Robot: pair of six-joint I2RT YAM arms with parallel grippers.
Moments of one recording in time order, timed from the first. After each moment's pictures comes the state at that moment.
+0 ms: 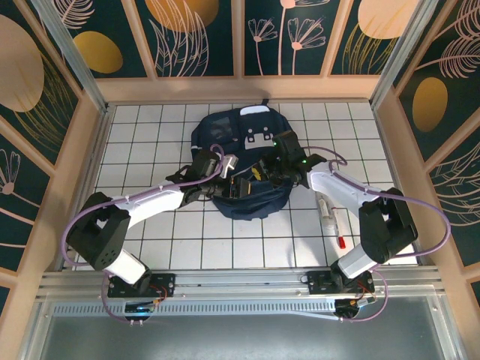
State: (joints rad) left arm -0.67 1.56 0.88 -0.04 0.46 -0.59; right arm 0.57 1.54 1.05 -0.34 -0.34 1.56
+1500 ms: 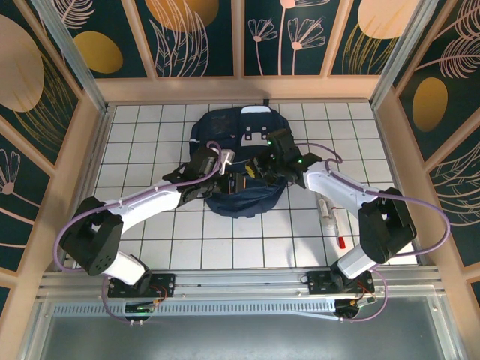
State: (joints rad) left arm -0.67 1.52 0.90 -0.07 0.33 -0.55; right arm 0.62 1.55 1.08 -0.31 -0.32 1.56
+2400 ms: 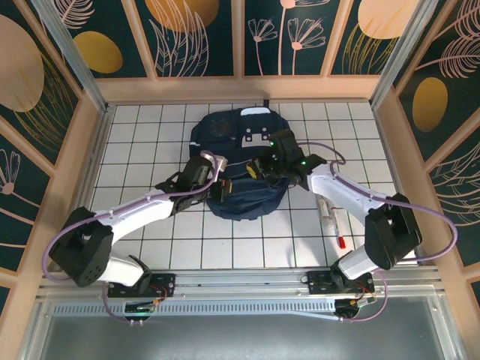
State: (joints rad) left arm -0.67 1.40 0.77 -0.09 0.14 -0.41; right arm 0.62 1.48 1.07 -0.35 -0.32 1.52
